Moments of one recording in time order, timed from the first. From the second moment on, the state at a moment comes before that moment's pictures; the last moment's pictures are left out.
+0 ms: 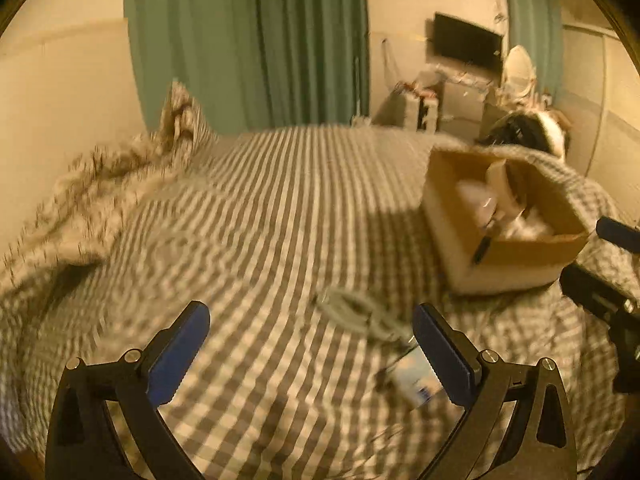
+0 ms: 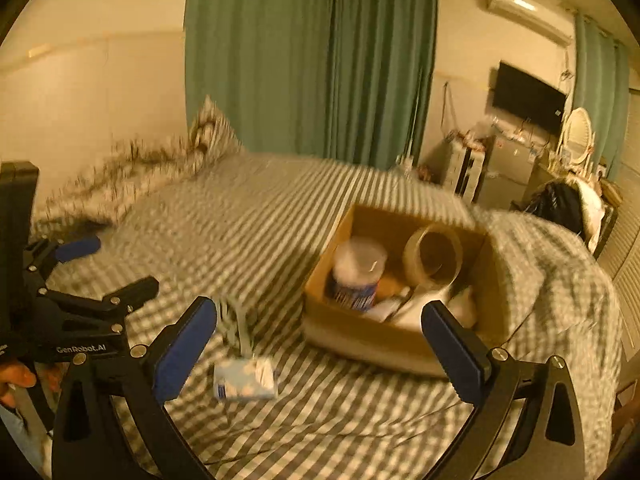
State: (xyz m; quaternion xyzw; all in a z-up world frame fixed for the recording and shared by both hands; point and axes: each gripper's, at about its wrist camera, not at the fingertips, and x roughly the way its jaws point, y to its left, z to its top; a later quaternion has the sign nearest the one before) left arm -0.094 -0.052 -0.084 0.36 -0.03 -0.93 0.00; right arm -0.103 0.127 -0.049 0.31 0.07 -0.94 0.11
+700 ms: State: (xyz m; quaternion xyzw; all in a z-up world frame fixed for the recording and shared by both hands) left arm -0.119 -0.061 -0.145 0.43 -0.04 -0.90 0.02; right arm -0.143 0.073 -0.202 0.45 0.09 -0.87 0.18
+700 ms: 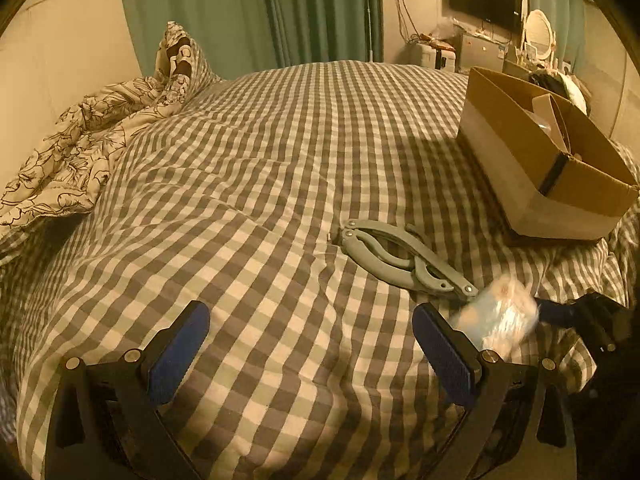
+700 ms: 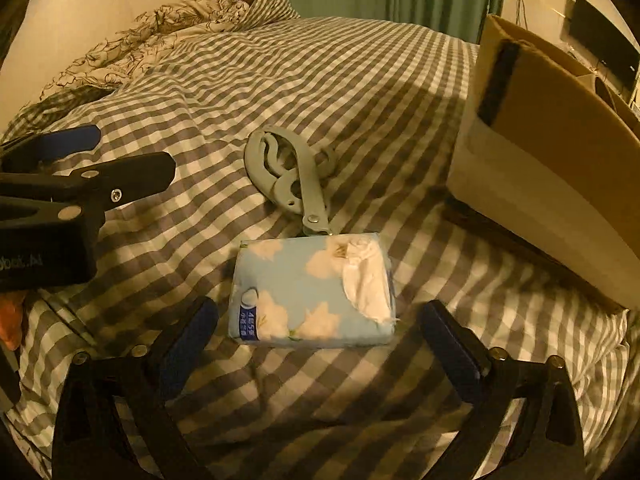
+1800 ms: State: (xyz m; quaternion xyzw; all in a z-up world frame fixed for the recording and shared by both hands) left arm -0.164 -0.004 -0.192 0.48 0.03 -0.88 -0.02; right arm -0.127 0.173 -0.159 0.40 0.04 -0.91 0.09
